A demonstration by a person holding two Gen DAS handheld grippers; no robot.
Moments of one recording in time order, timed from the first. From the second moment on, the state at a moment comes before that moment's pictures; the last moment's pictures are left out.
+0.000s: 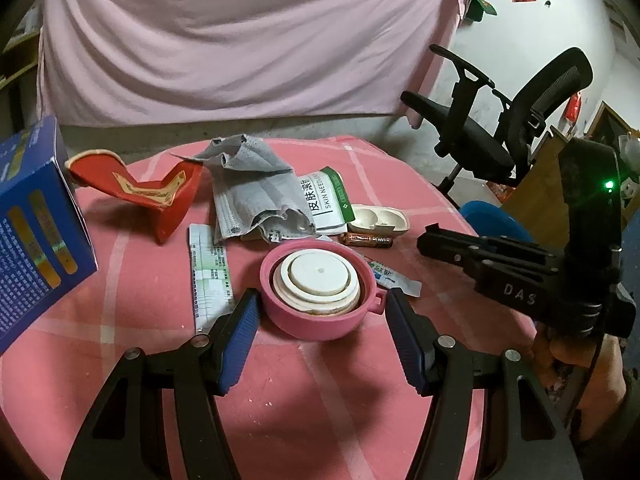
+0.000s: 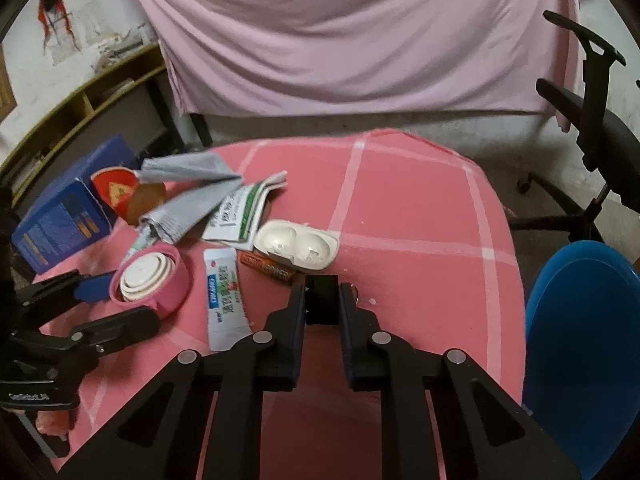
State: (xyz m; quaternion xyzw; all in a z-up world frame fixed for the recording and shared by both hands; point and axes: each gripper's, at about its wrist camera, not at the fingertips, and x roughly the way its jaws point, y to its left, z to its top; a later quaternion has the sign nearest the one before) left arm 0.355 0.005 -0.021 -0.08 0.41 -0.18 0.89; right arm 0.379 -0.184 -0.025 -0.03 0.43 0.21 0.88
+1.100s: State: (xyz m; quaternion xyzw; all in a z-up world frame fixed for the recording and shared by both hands) left arm 0.306 -0.137 0.075 -0.07 0.12 -0.25 0.96; right arm 0.276 -0.301 0.079 0.05 0.07 0.12 0.99
